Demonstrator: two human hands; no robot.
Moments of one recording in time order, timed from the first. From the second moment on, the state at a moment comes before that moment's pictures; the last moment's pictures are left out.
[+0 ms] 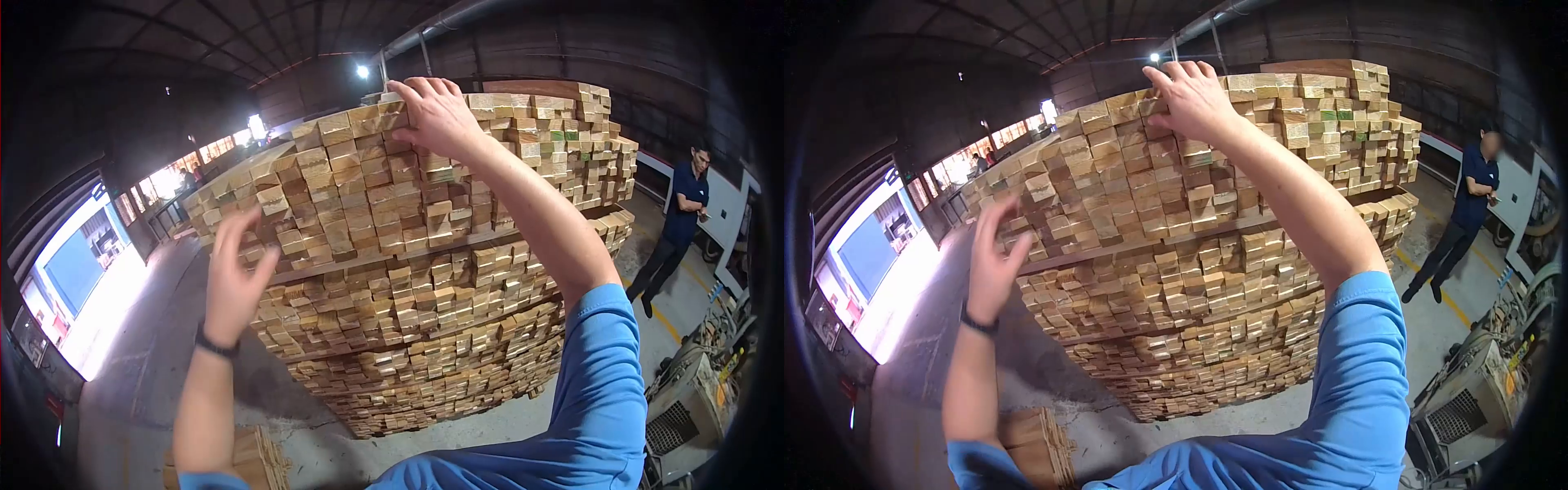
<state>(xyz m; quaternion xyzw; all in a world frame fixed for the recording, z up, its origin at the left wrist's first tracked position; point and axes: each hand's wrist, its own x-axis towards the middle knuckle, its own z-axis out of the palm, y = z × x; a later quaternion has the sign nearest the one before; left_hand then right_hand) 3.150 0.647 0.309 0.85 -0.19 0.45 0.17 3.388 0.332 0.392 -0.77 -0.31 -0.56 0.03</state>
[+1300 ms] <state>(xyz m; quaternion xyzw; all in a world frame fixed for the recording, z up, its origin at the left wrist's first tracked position) 3.344 0.588 0.418 0.86 -0.16 0.49 -0.02 3.420 0.361 0.440 -0.75 -0.40 -0.50 -0.15</state>
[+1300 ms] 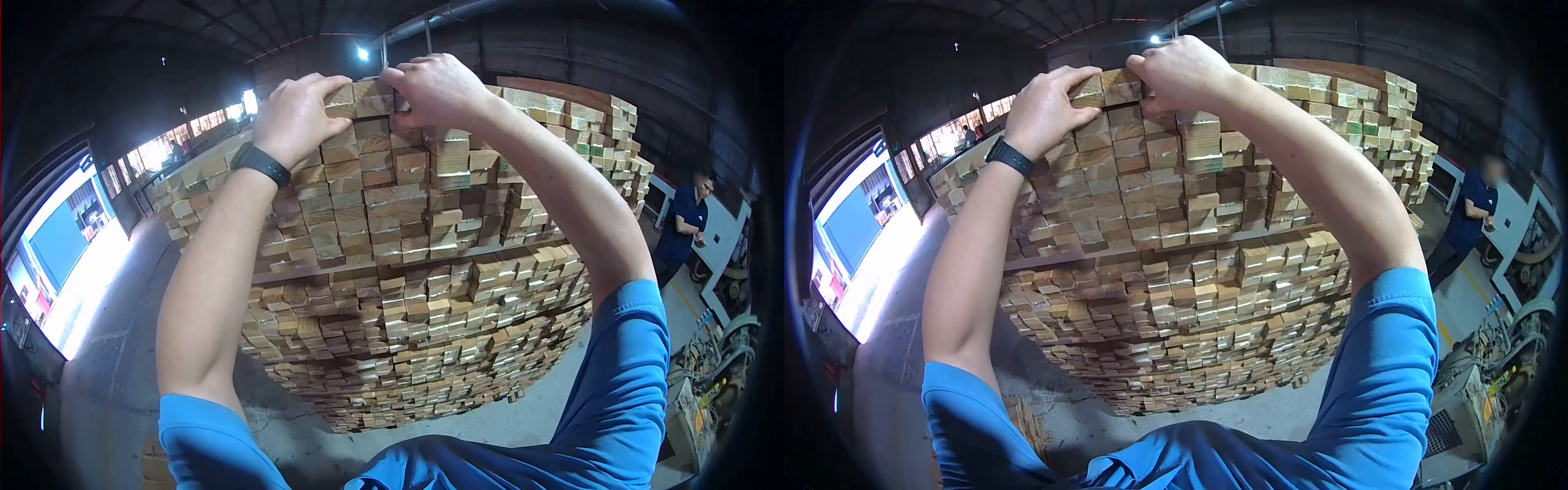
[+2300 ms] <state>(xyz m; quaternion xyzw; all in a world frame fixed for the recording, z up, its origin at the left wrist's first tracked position) 3.245 0.684 0.409 0.81 -0.29 0.48 0.16 3.336 0.349 0.422 -0.74 -0.34 -0.57 -0.11</state>
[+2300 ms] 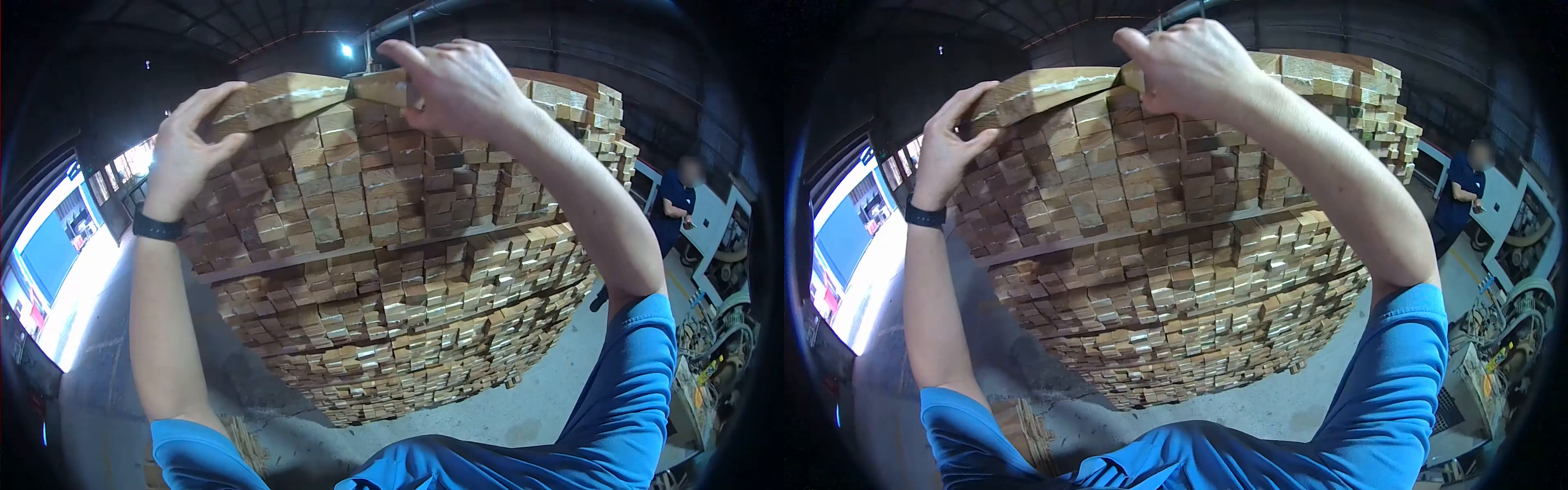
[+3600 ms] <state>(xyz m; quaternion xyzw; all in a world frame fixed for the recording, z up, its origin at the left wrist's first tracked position) 3.269 0.543 0.377 0.44 -0.14 -0.07 0.88 3.295 0.242 0.381 -0.52 -0.20 -0.09 0.82</state>
